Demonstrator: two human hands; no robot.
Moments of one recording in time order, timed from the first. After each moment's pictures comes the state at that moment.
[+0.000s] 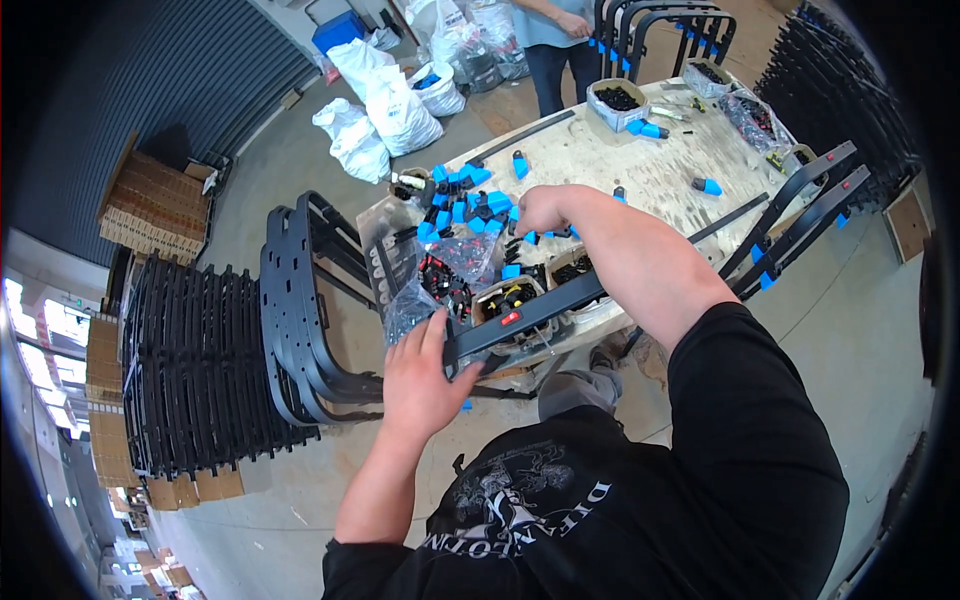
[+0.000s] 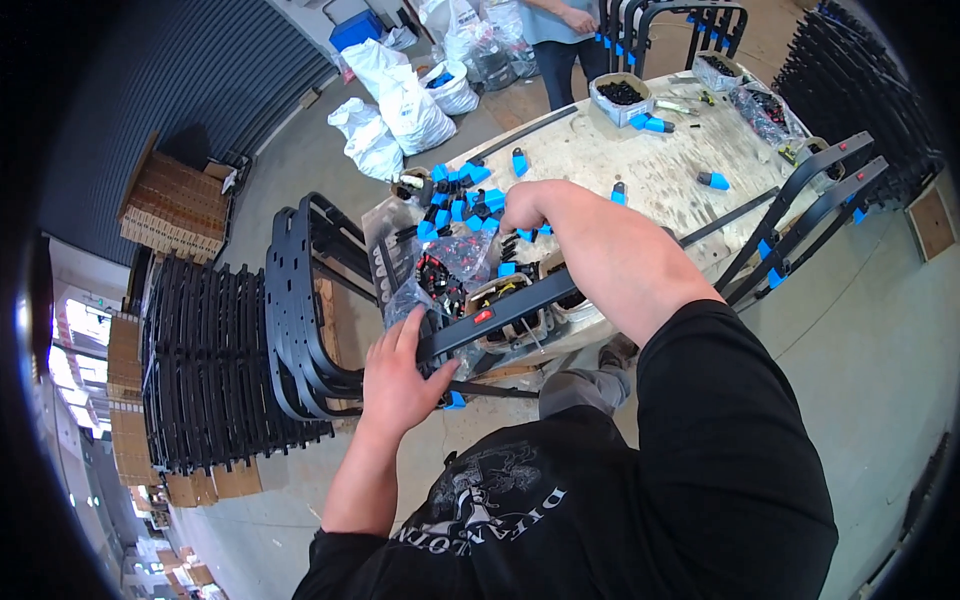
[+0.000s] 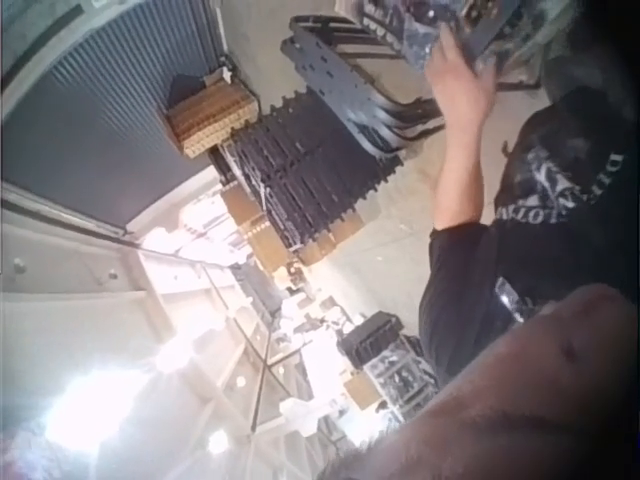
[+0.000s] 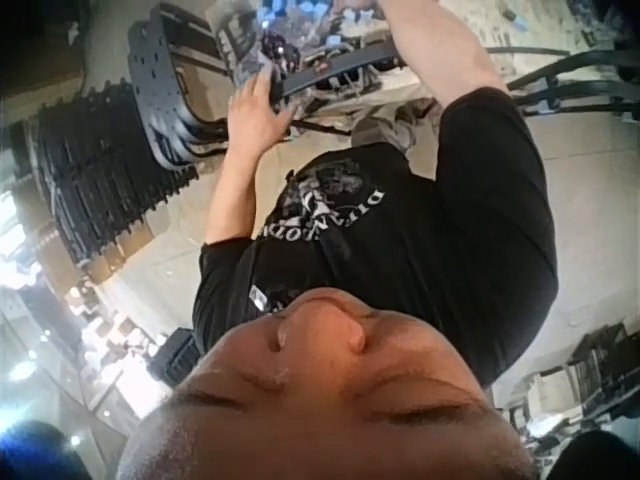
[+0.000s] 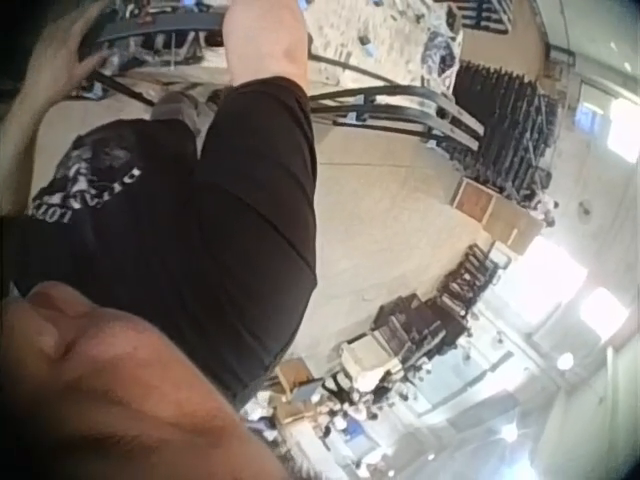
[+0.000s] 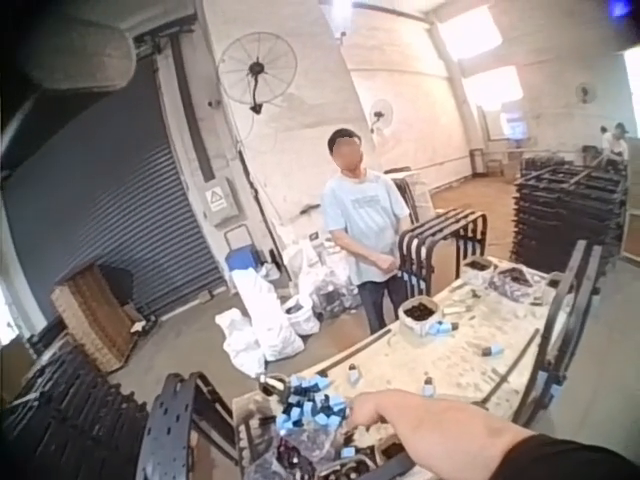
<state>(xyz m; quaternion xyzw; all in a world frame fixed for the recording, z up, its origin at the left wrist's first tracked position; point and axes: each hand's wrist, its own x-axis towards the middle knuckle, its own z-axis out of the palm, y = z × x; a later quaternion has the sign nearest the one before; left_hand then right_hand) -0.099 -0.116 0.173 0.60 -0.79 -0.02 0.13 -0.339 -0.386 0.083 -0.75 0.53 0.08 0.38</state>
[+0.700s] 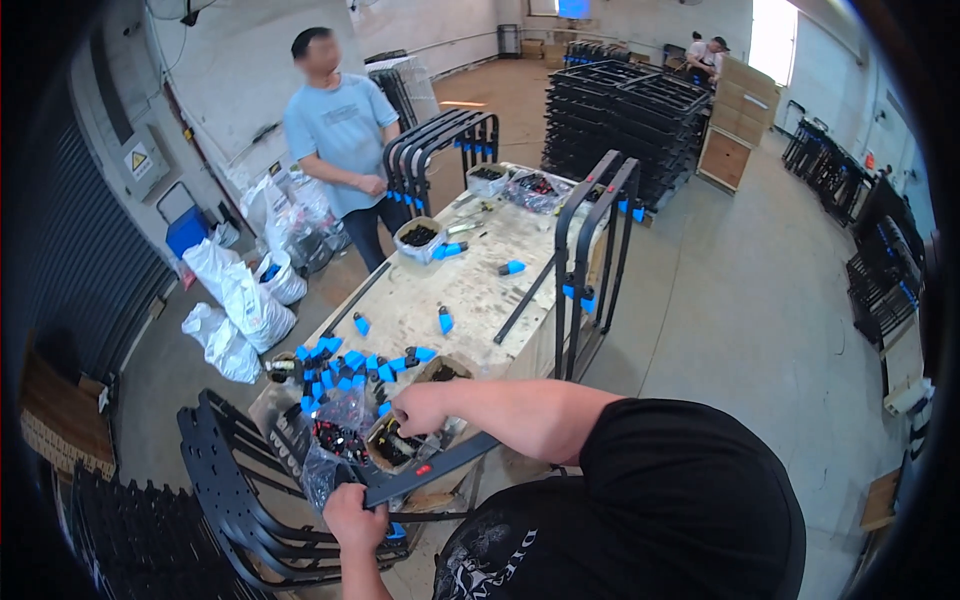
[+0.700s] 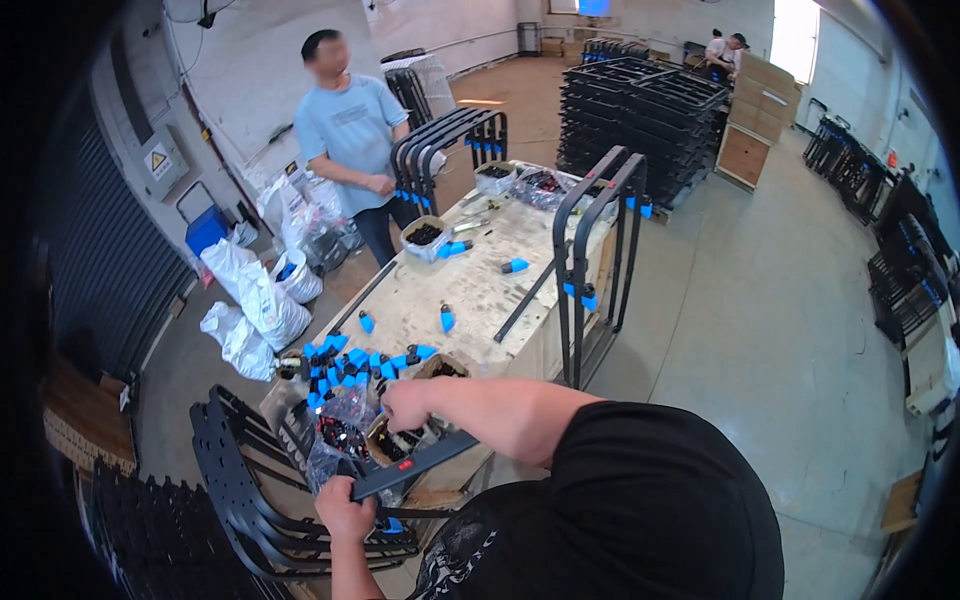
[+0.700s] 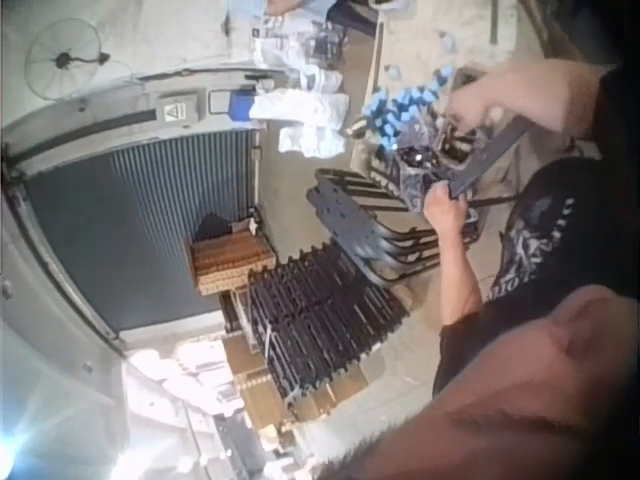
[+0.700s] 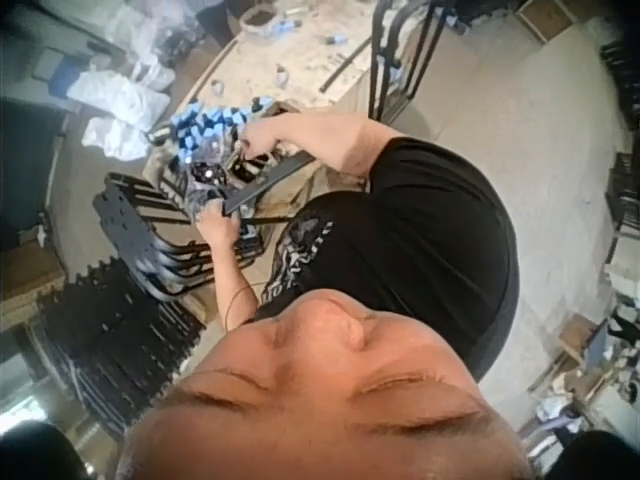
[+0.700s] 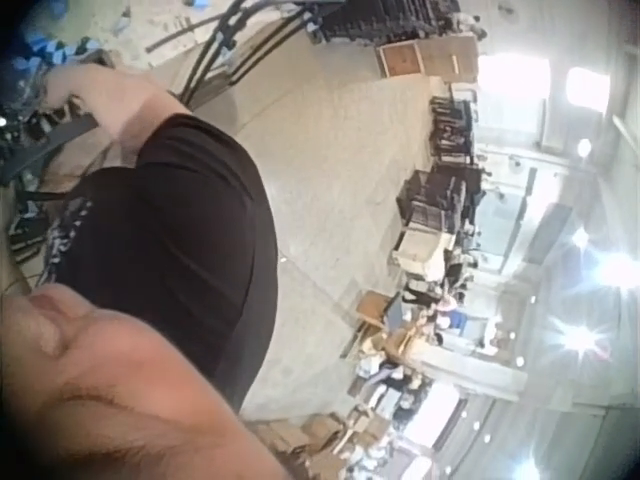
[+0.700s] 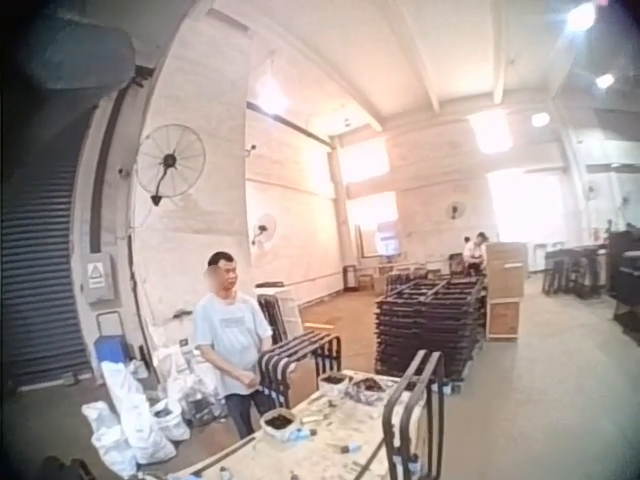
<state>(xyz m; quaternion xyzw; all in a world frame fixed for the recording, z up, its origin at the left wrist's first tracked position) -0.059 -0.079 0.120 0.48 -0.83 -0.02 0.29 -0.339 -0.181 0.126 -0.78 0.50 -0.09 0.36</state>
